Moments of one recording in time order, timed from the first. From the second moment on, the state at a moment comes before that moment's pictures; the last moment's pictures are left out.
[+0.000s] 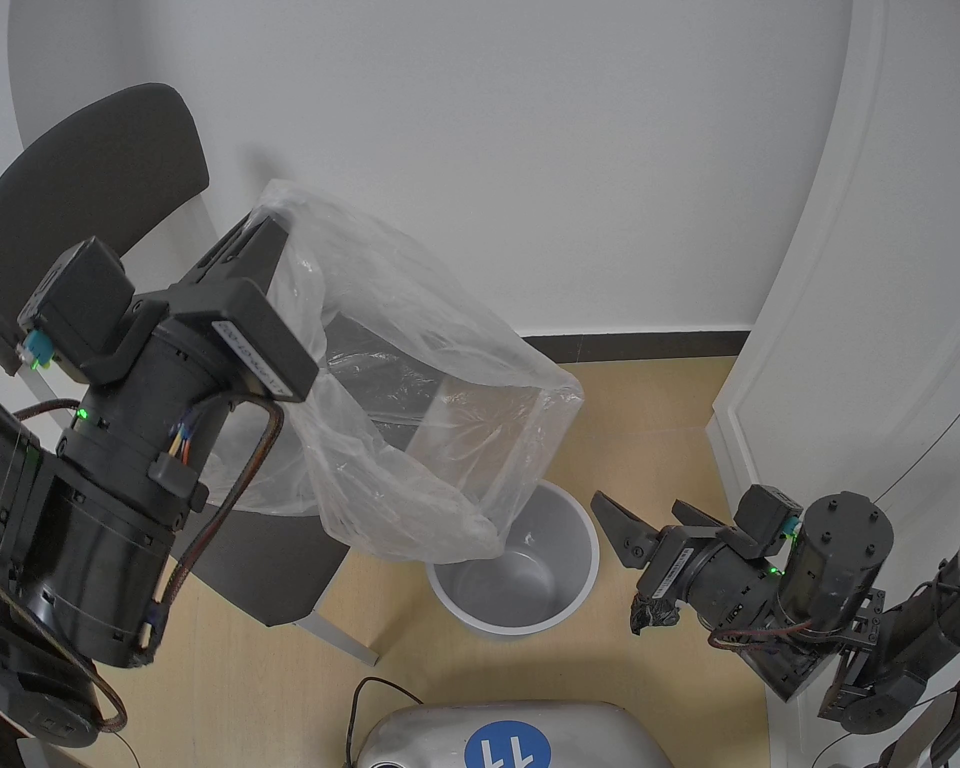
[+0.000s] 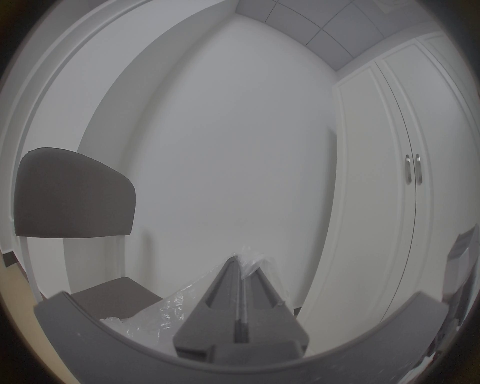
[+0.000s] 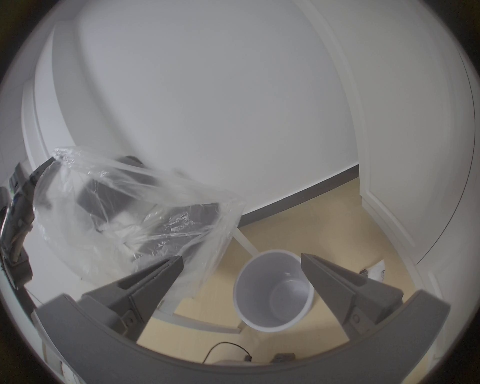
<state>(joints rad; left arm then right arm) -0.90 1.47 -0.57 -1.45 0.52 0.16 0.84 1.75 -0.34 -1.32 -0.48 0.50</state>
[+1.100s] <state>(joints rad) -1.05 1.47 -0.55 -1.52 0.52 0.16 0.69 1.82 -0.42 -1.42 -0.48 0.47</state>
